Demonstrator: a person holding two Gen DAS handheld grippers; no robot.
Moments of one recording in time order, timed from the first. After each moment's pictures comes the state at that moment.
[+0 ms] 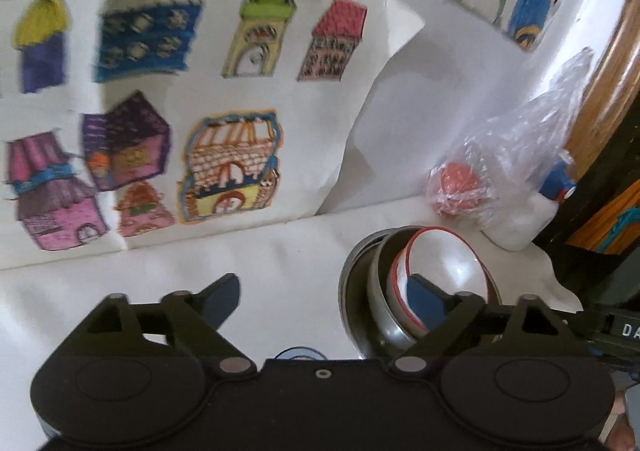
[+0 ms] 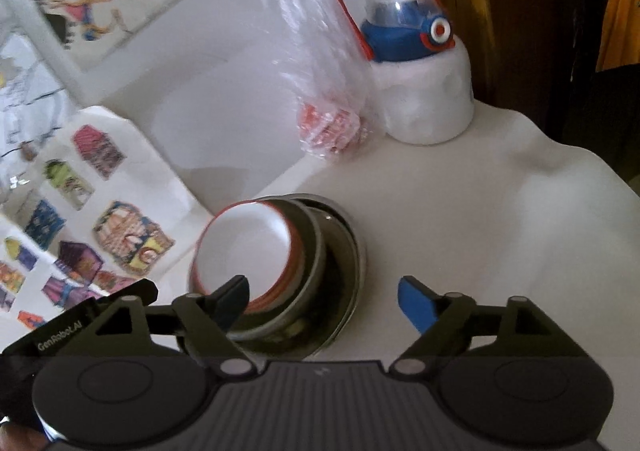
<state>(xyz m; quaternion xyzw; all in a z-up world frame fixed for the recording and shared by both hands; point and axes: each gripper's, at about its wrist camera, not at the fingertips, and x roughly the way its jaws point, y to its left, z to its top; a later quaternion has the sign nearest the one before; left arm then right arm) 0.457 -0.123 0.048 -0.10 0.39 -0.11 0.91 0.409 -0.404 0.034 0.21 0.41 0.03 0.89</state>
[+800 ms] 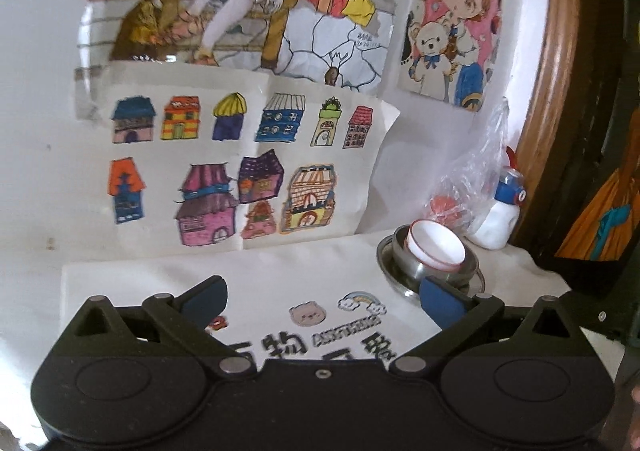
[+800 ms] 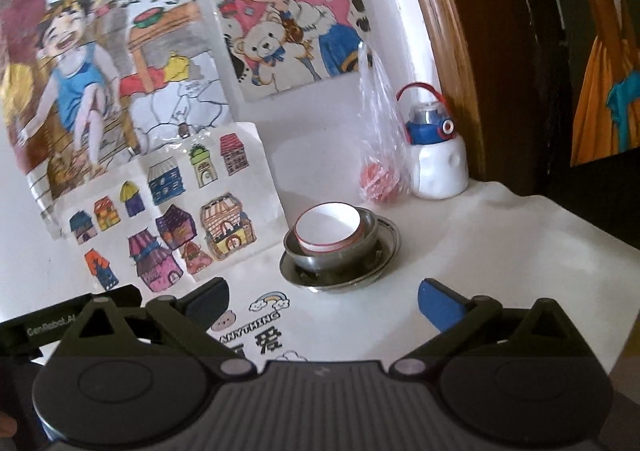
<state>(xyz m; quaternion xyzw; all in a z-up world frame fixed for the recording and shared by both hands) 0.258 -0.045 0.078 -0.06 0.24 -0.09 0.97 0.203 -0.335 0.056 0.14 0.22 0.04 0.96</state>
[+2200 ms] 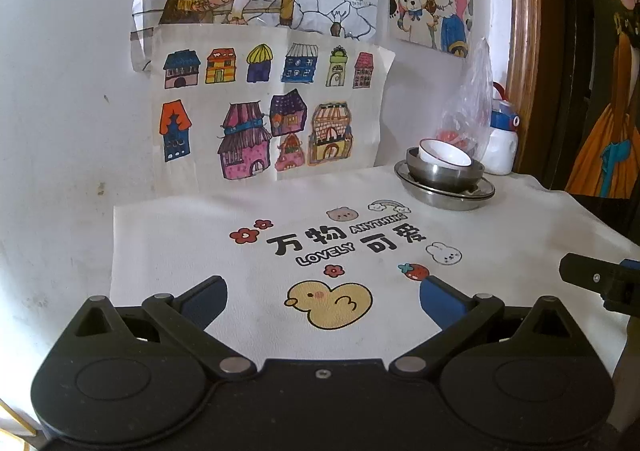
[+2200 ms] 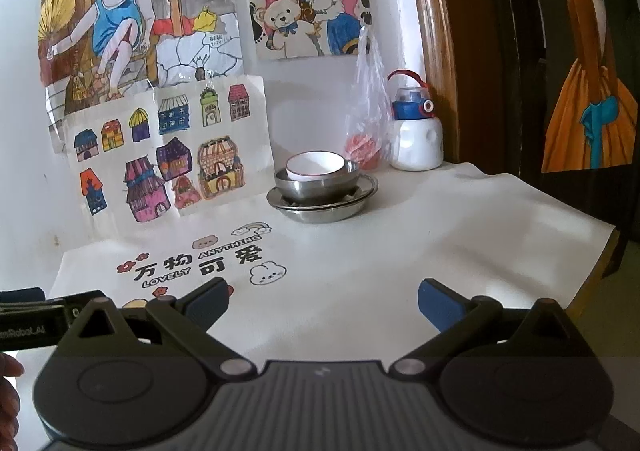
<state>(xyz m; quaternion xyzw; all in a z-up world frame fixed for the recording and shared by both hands) 0.165 -0.023 0.011 0.00 0.24 -0.08 0.97 0.122 -0.303 -0.014 0.08 0.20 0.01 0.98</state>
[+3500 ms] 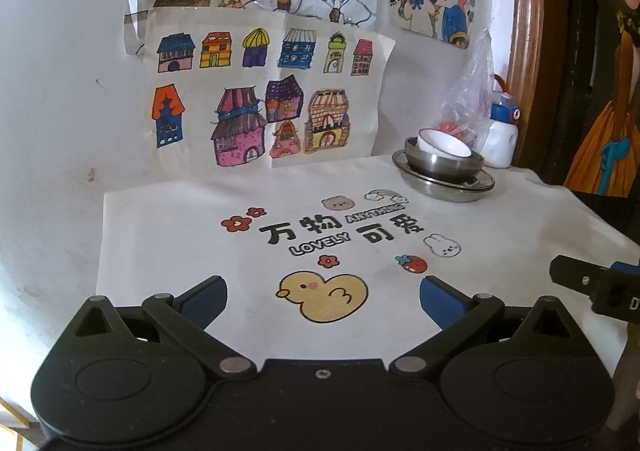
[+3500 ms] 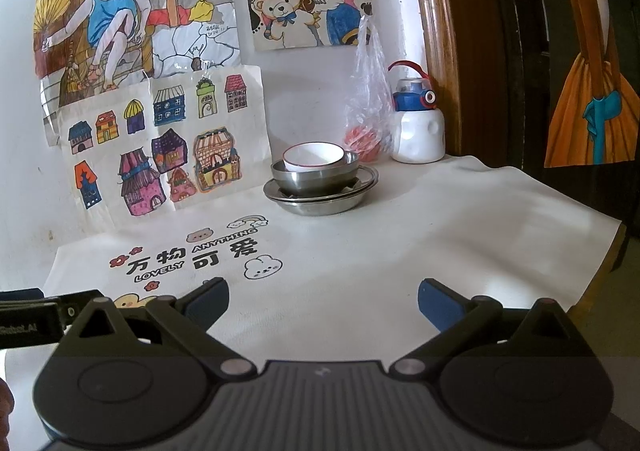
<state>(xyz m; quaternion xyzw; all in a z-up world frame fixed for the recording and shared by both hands) 0.172 -0.025 0.004 -0.01 0.25 -0.08 0.96 0.132 -0.305 -0.024 0.08 0.21 0.01 0.97</state>
